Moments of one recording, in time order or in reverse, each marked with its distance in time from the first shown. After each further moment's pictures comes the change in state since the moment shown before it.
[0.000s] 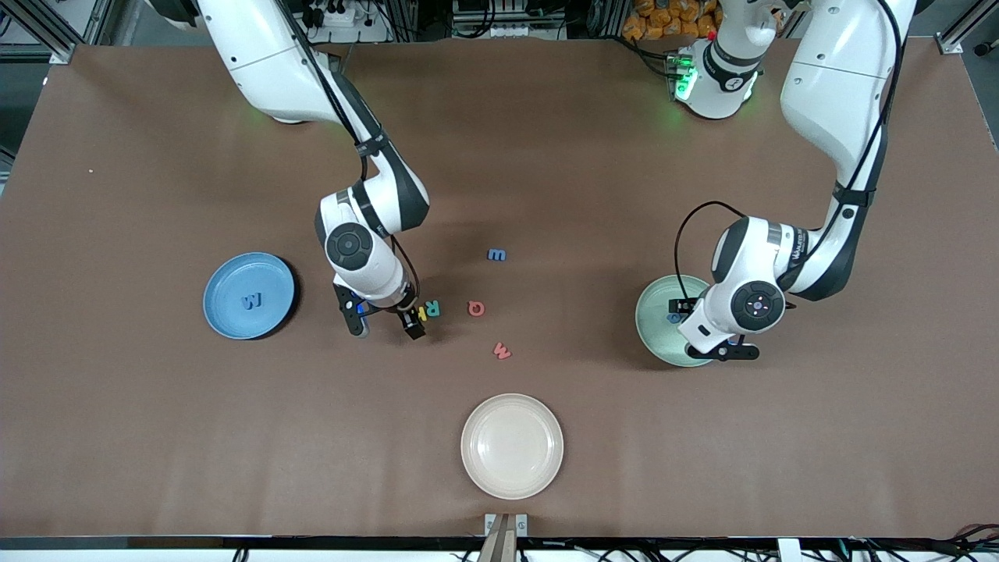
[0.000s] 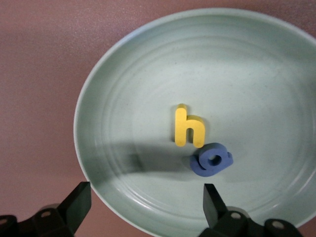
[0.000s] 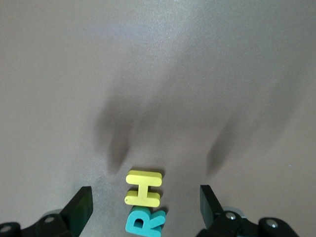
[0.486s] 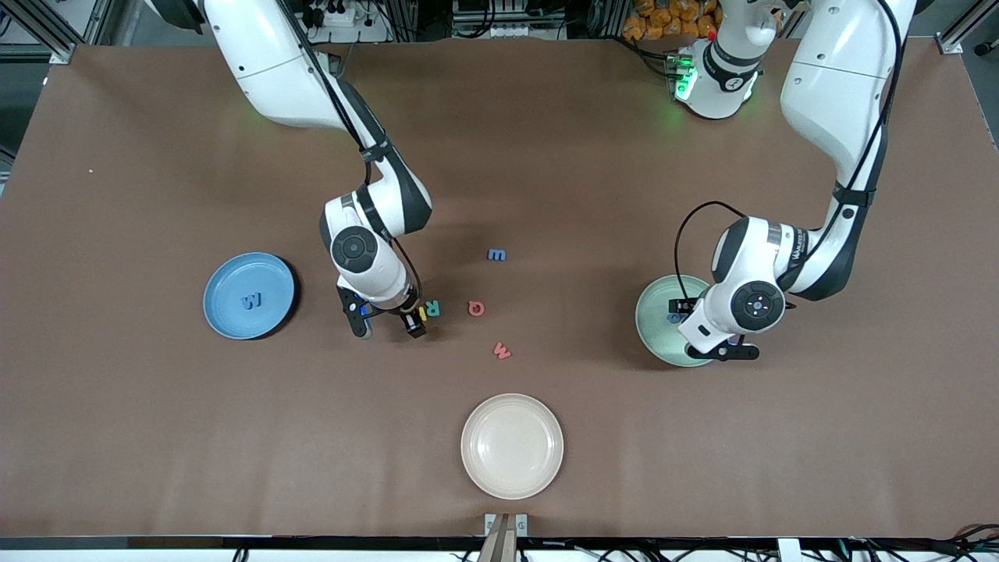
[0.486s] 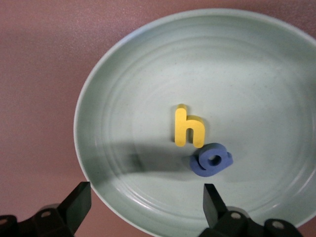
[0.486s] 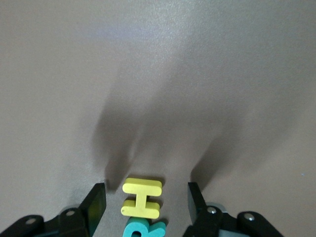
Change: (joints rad) left arm 0.000 0.000 0.000 0.000 0.000 0.000 0.000; right arm 0.003 0.028 0.001 0.003 -0.003 0.029 -0.001
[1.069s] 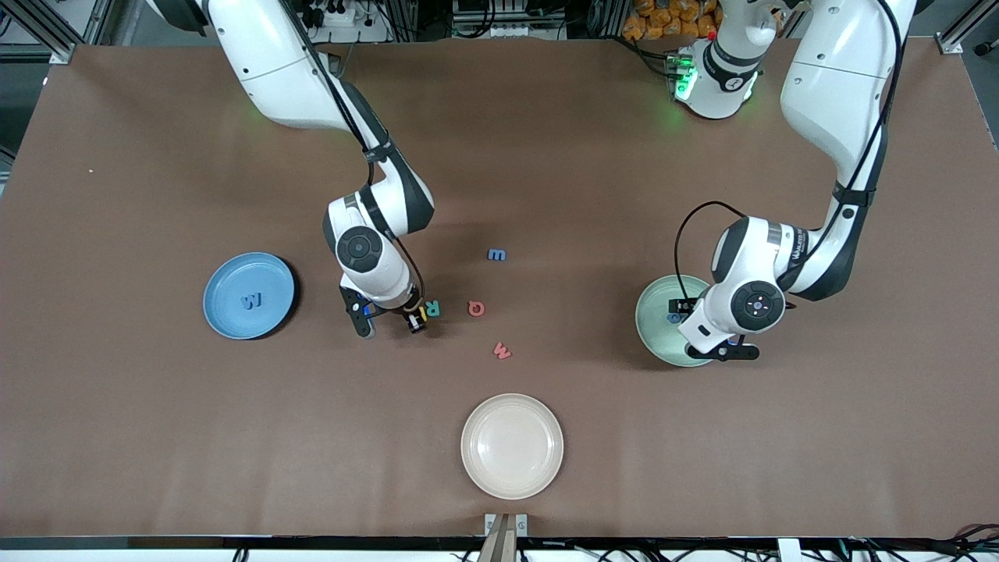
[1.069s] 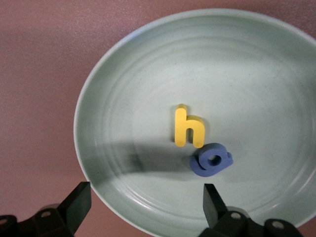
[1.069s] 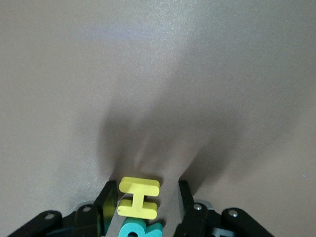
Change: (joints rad) left arm 0.000 0.000 0.000 0.000 0.000 0.000 0.000; right arm 0.007 0.006 0.000 0.003 -0.015 -0.001 -0.002
